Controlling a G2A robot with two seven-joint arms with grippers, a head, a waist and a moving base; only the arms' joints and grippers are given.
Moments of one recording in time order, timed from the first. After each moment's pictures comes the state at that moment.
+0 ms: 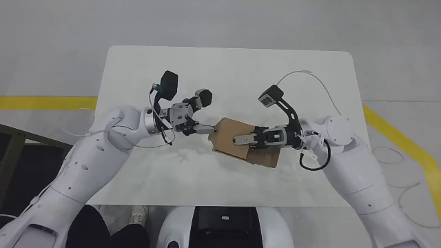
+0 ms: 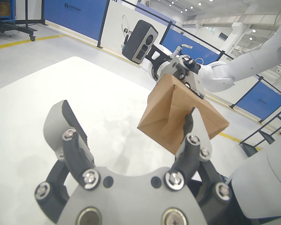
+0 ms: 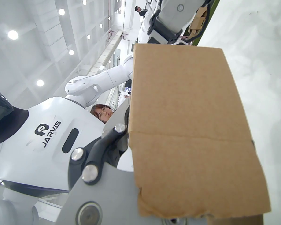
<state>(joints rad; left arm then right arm) 0.83 -0.94 -0.89 -1.40 0.42 -1.01 -0.17 -0.94 -1.13 1.08 -1.48 0.63 -0.27 1.32</state>
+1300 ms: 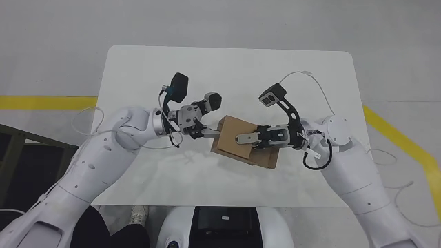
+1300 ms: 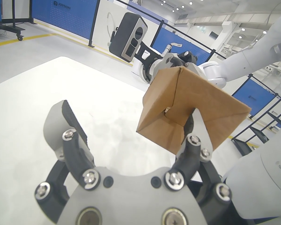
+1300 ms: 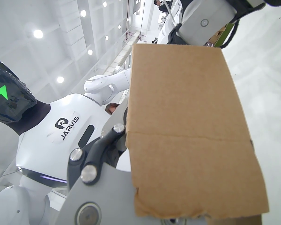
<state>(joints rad) 0.81 -0.97 -0.84 -1.41 0.40 -1.01 -0.19 -0.94 -1.15 1.07 -1.45 0.74 -0.28 1.37</state>
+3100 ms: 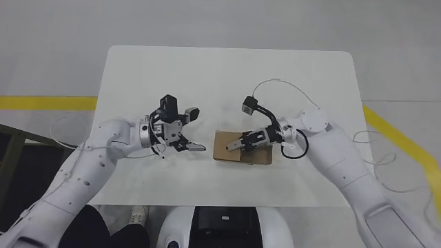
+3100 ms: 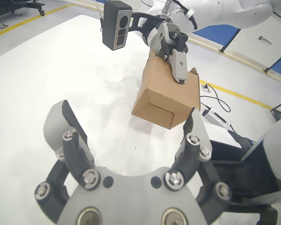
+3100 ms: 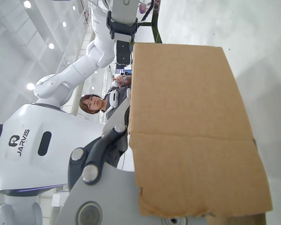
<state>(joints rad) 0.94 -0.89 -0.93 -1.38 0.91 -1.01 0.04 -0.68 -1.24 0.80 -0.98 0.57 -0.36 1.46</state>
